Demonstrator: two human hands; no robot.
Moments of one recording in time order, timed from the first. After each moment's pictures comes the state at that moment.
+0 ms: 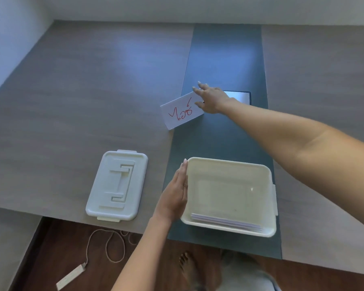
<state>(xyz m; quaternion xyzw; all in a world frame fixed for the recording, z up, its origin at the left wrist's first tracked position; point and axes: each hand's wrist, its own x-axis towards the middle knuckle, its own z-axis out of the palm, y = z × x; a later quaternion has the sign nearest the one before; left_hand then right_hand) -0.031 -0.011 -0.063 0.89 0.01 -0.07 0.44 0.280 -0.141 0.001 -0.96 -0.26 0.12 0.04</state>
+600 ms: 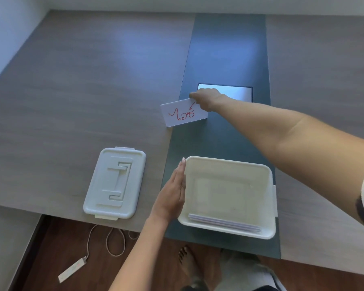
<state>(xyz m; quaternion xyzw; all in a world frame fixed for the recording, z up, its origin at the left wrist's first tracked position) -0.030 -0.020 -0.058 0.89 -0.02 -0.07 0.45 0.291 -0.140 -0.009 -0.95 -0.29 0.12 -0.04</state>
